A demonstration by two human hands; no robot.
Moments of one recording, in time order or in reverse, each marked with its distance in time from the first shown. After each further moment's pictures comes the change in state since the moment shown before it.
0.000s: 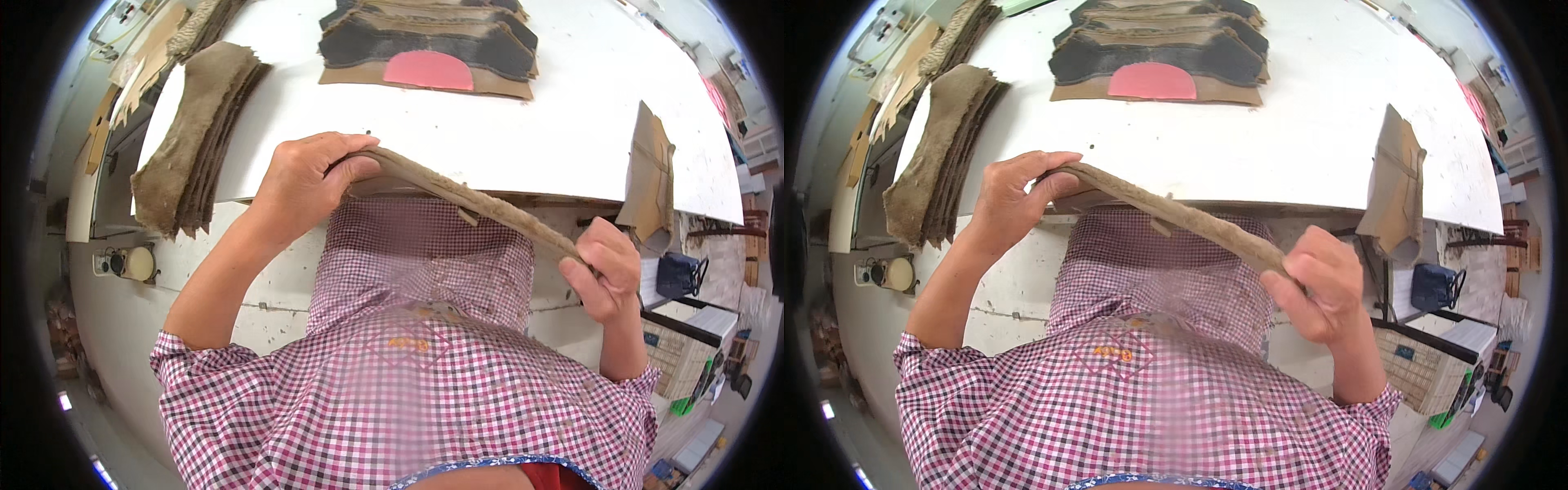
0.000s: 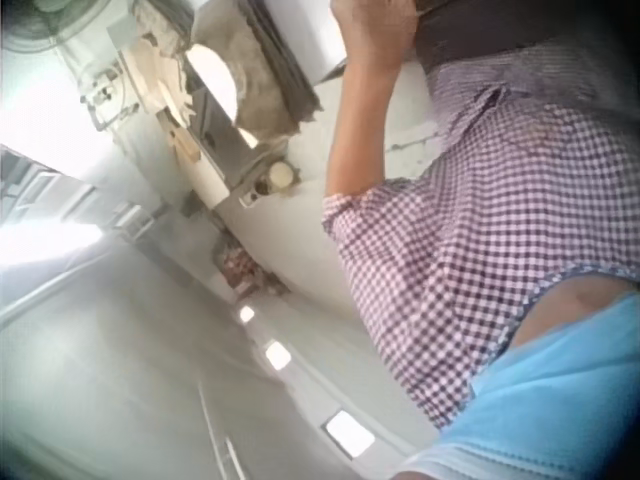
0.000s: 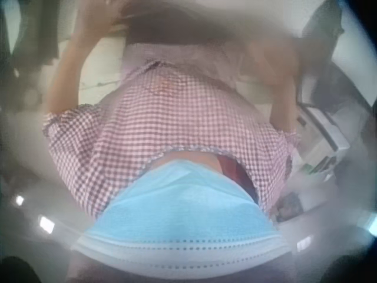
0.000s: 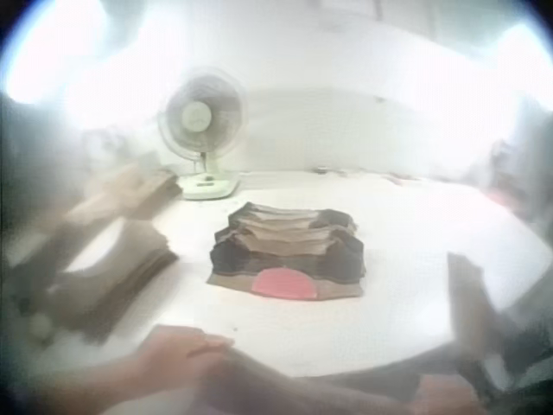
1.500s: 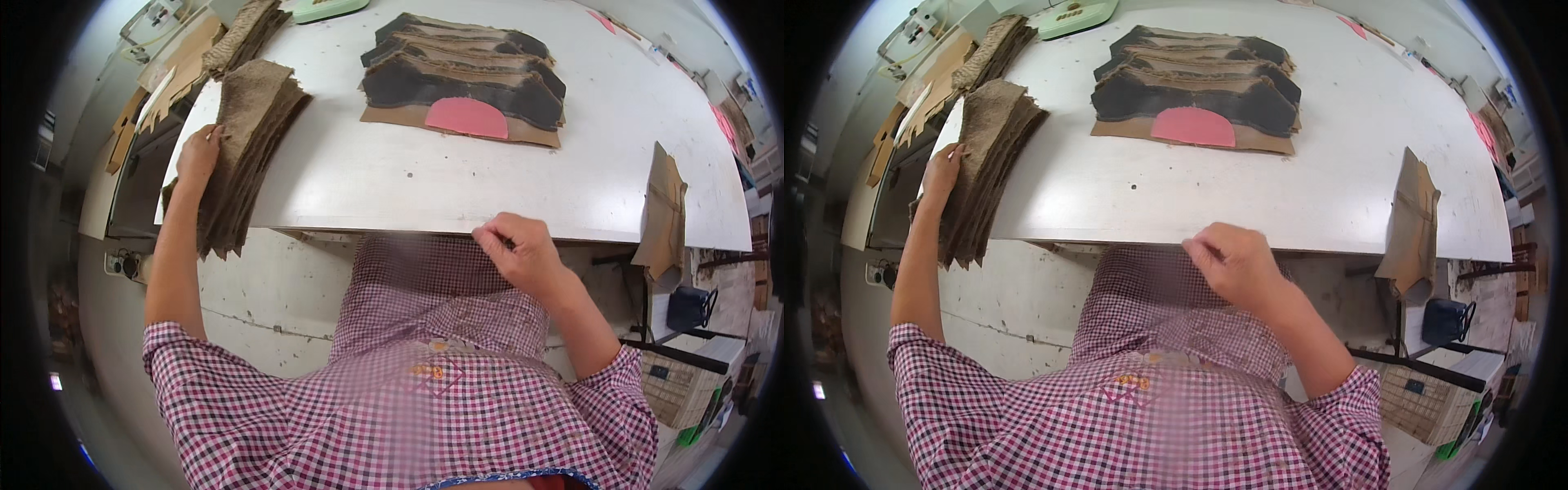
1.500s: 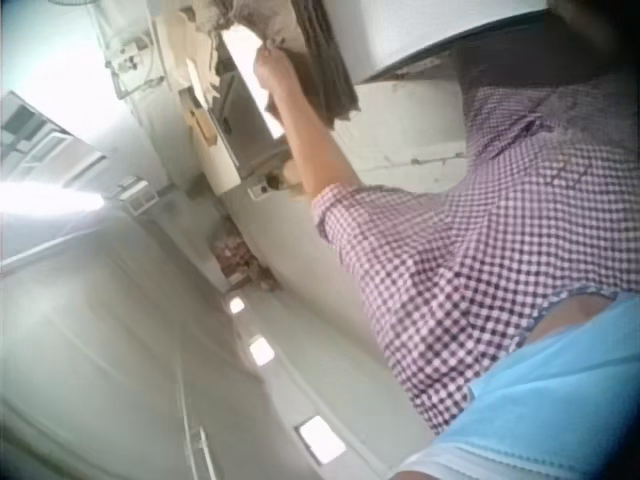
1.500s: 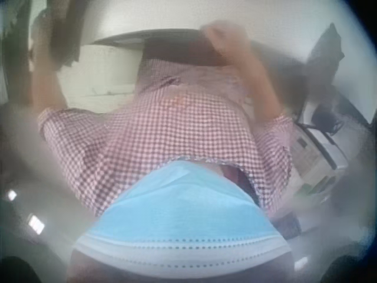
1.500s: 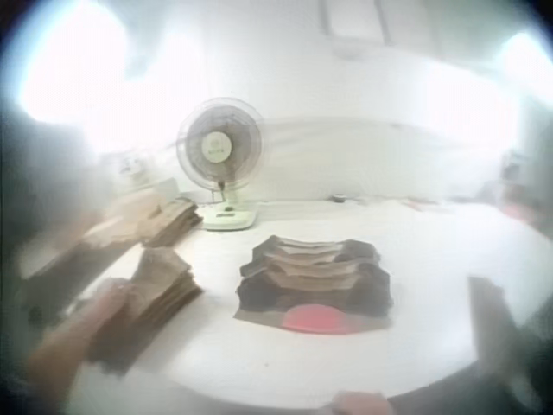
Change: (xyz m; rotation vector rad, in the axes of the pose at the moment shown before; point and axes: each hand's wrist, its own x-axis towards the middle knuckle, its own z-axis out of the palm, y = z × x) left_hand 0.014 -0.235 -0.204 0.968 0.249 -0.686; right_hand 0.064 0.023 0.115 0.151 -0.131 0.276
